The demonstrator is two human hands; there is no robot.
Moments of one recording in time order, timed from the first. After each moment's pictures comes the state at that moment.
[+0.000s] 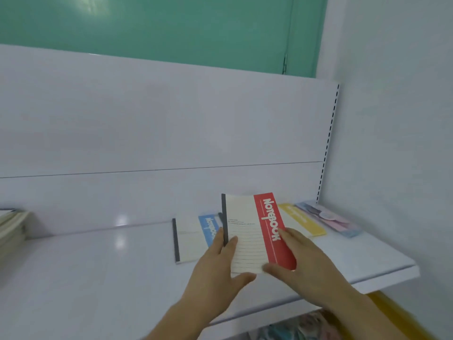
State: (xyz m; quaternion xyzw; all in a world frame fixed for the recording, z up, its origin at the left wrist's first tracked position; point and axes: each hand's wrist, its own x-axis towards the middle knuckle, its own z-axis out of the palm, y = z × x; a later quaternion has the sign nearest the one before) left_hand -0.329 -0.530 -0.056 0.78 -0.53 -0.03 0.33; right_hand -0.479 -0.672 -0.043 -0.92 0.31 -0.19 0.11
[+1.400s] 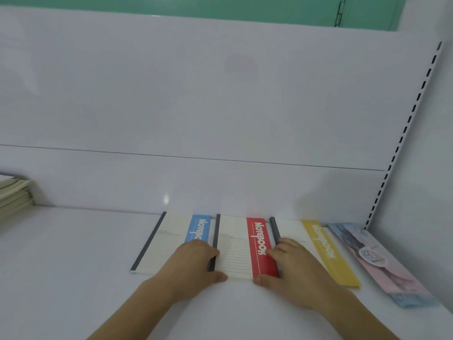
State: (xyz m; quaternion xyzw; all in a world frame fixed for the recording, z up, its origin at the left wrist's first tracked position) left_hand -0.260 -0.661 -0.089 0.90 -0.43 -0.04 0.11; right_hand -0.394 -0.875 -0.095 -0.99 0.08 -0.11 0.03
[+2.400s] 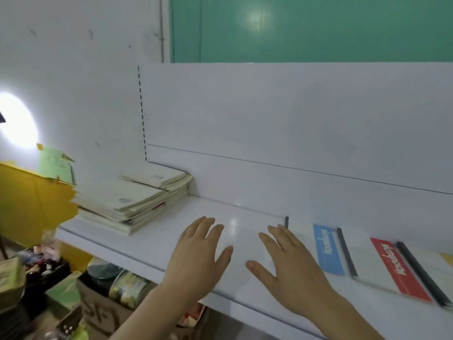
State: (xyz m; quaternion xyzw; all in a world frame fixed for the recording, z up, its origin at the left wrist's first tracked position) left_hand -0.271 -0.368 -0.065 0.92 -0.25 0.24 0.18; right_hand -0.340 -0.568 -0.048 -0.99 -0.02 -0.13 0.07
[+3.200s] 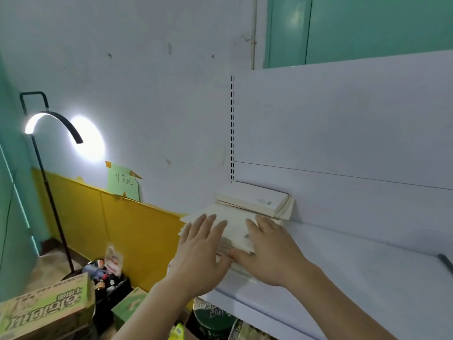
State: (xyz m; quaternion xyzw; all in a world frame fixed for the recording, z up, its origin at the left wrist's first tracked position) left_hand -0.100 -0.079 -0.051 0.95 -0.20 0.18 0.13; right_hand -0.111 -0.265 -0.030 -0.98 -0.10 -0.12 0.07
